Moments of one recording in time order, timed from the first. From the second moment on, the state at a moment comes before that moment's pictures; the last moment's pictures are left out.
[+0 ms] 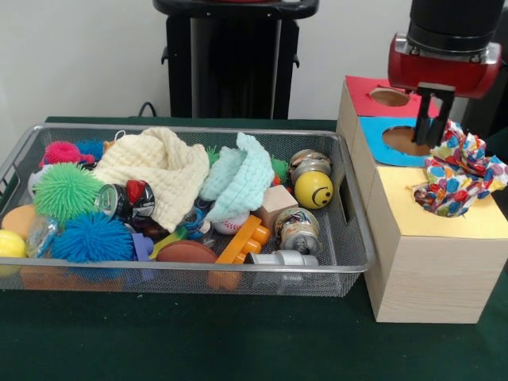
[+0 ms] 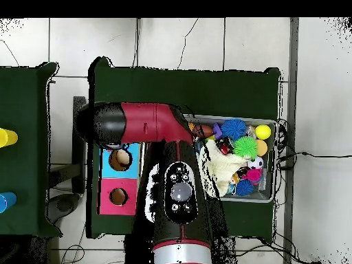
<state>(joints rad) -0.02 -0.64 0.03 1.39 0.00 0.84 2.08</state>
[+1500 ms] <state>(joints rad) -0.09 -0.53 -0.06 1.43 -0.12 0.84 2.08</state>
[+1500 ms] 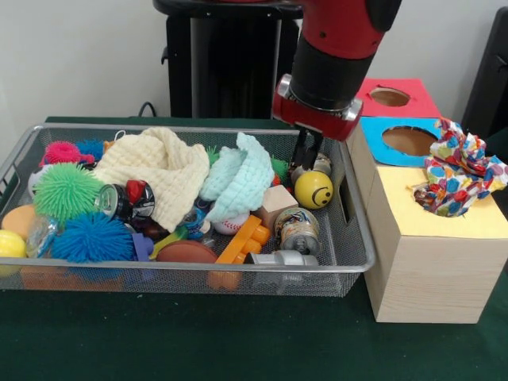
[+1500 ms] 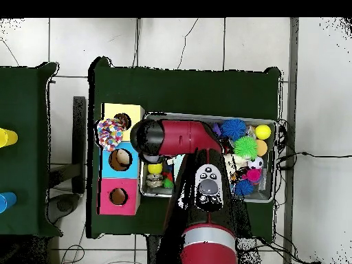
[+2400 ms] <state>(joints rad) -0.10 -0.49 -0.06 1.39 -0.13 0.80 2.08</state>
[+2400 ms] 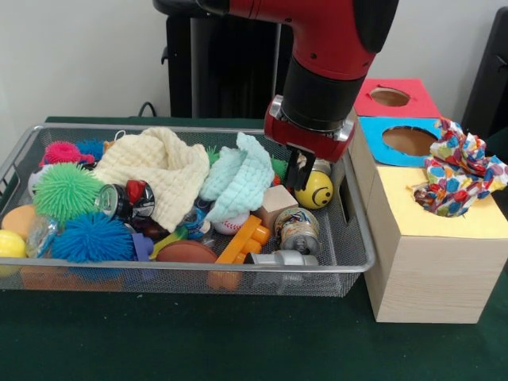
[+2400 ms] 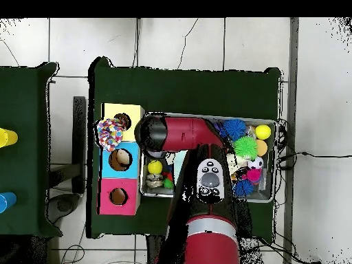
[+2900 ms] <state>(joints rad) -0.09 -0.49 -0.06 1.39 -0.13 0.78 2.08</state>
